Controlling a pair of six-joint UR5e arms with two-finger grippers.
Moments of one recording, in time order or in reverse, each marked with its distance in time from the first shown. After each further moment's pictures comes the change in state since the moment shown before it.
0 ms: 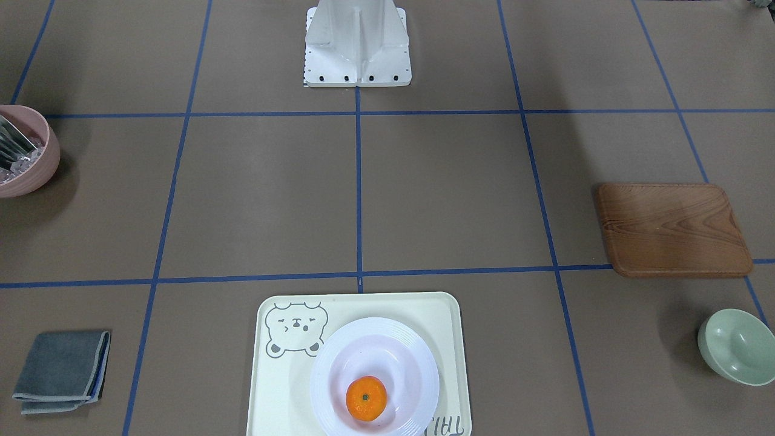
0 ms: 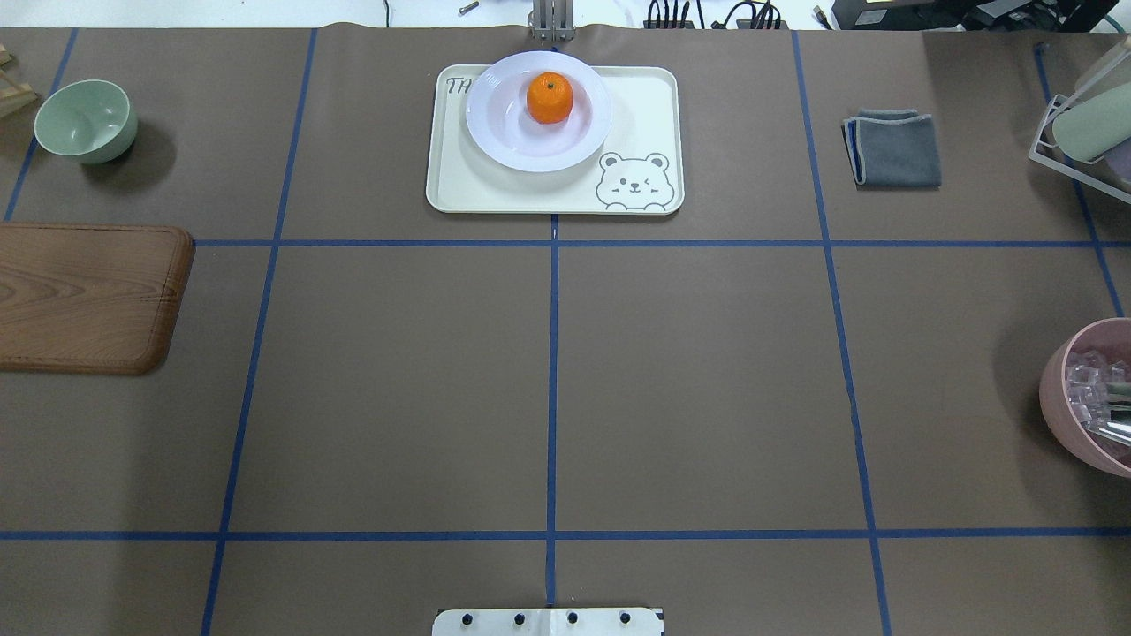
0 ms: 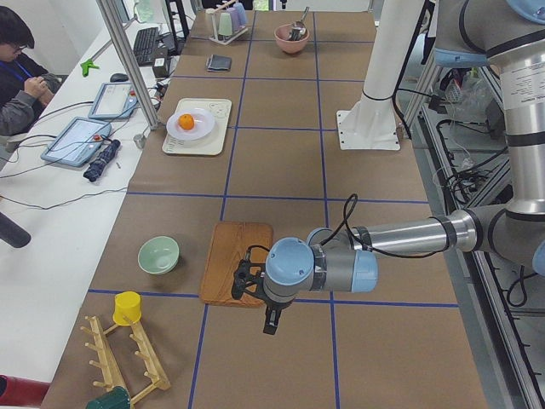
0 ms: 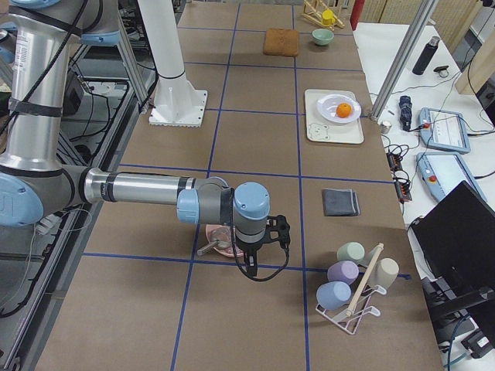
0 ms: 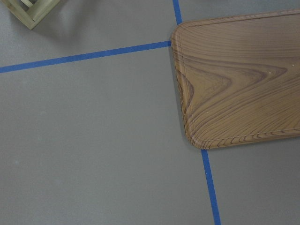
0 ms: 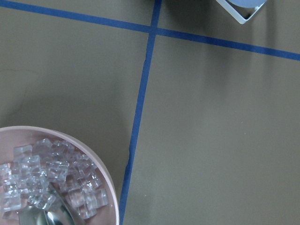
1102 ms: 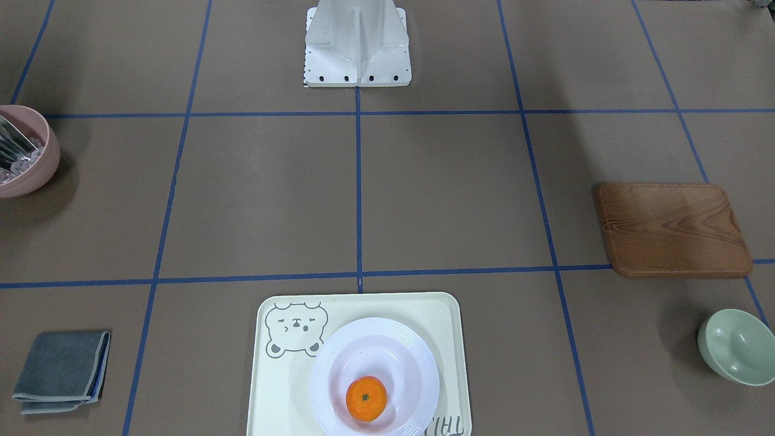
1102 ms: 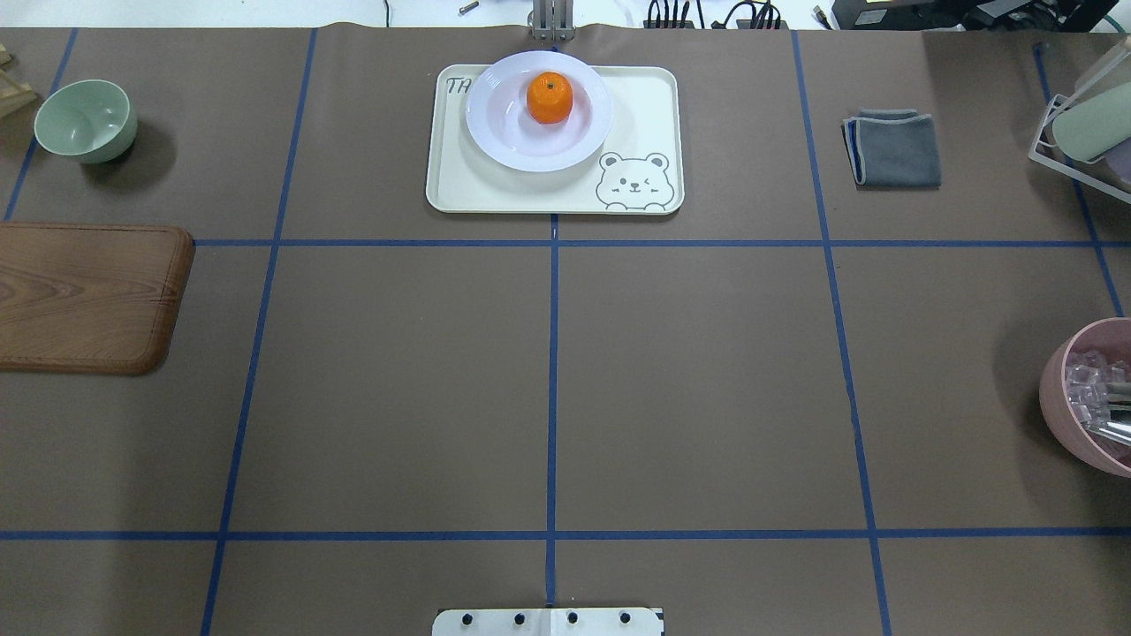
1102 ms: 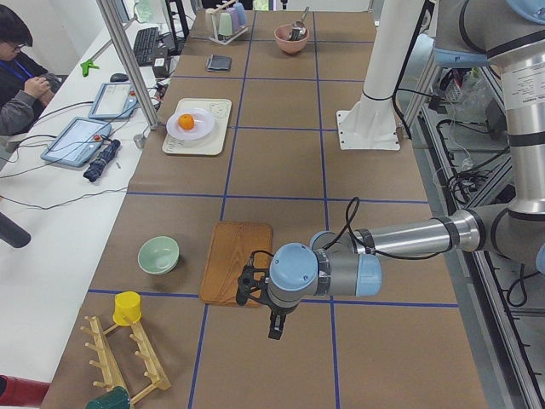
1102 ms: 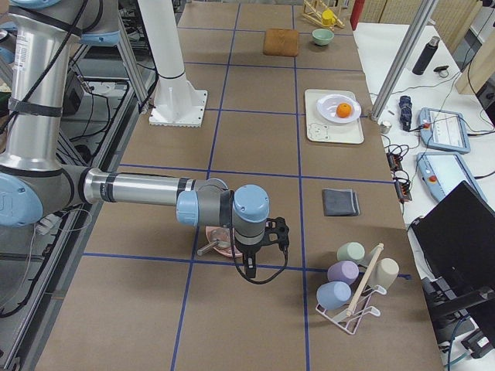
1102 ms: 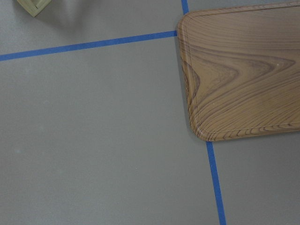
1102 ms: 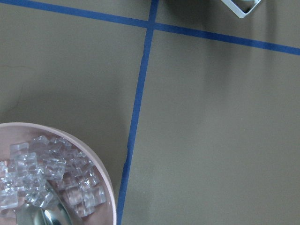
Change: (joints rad) left arm -0.001 0.018 0.008 -0.001 0.008 -0.001; right arm 0.000 -0.003 -0.009 0.000 0.002 -0.001
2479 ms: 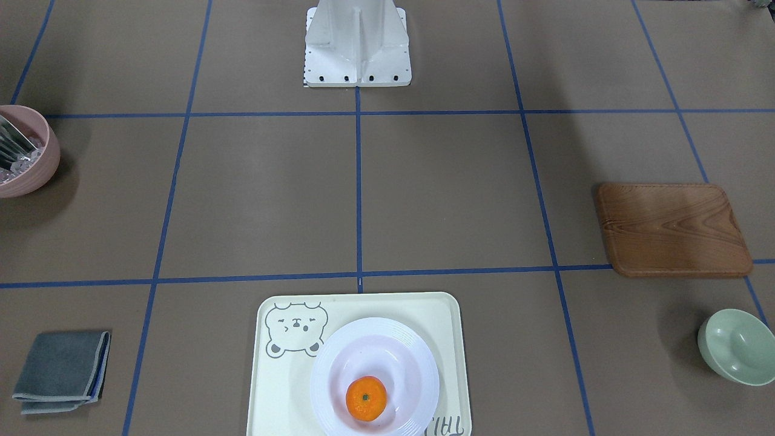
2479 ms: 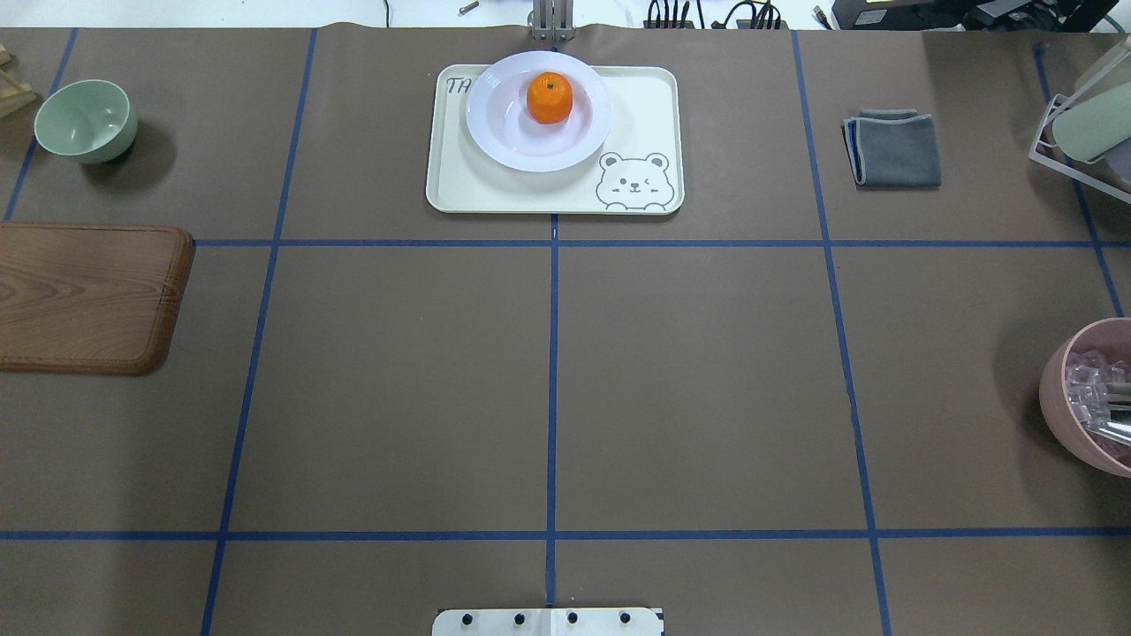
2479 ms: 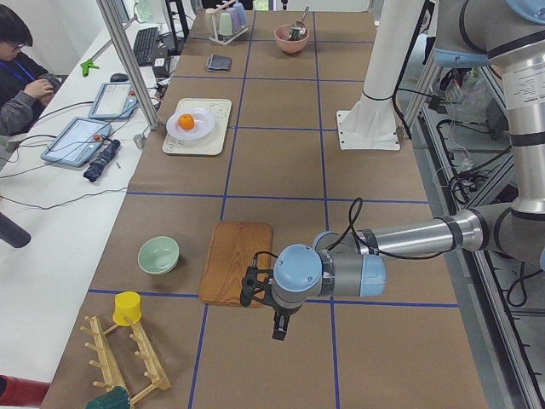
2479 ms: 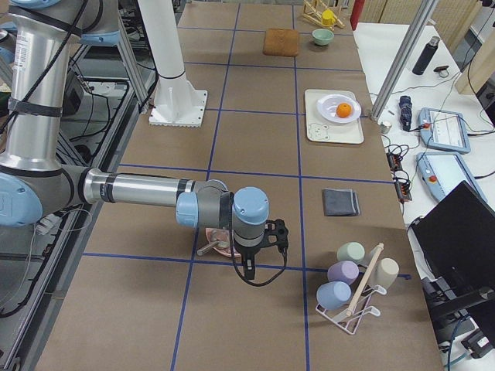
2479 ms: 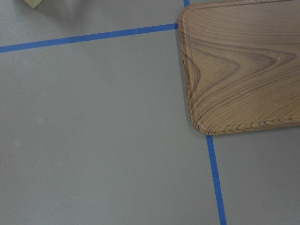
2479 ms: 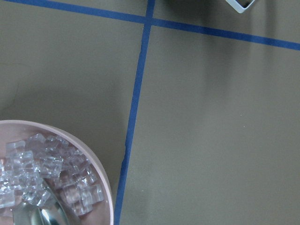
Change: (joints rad) left arm 0.001 0.014 -0.009 0.000 0.000 0.000; right arm 0.000 -0.001 -0.011 0.000 0.000 0.000
